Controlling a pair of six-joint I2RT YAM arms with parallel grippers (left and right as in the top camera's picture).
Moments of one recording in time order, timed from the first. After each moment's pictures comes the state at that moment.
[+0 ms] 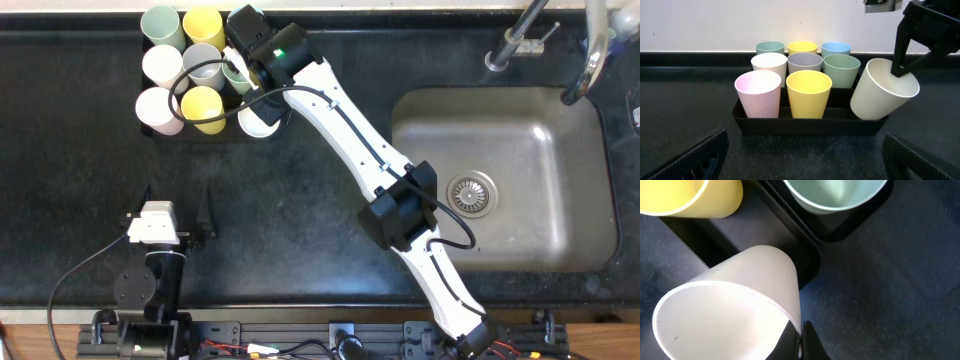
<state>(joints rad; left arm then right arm) -0.03 0.01 0.01 -0.08 0.00 -0.02 0.69 2.49 2.64 -1.42 0.01 -0.11</state>
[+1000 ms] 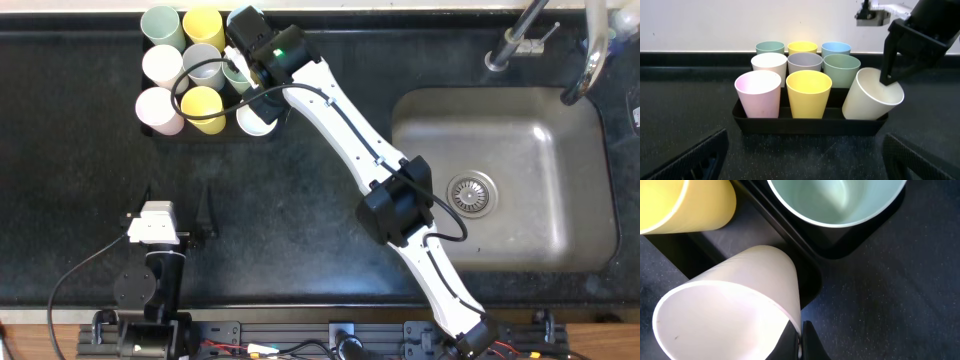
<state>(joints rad) -0.03 0.01 0.01 -0.08 0.00 -0.02 0.68 2.54 2.64 -1.37 -0.03 -0.11</state>
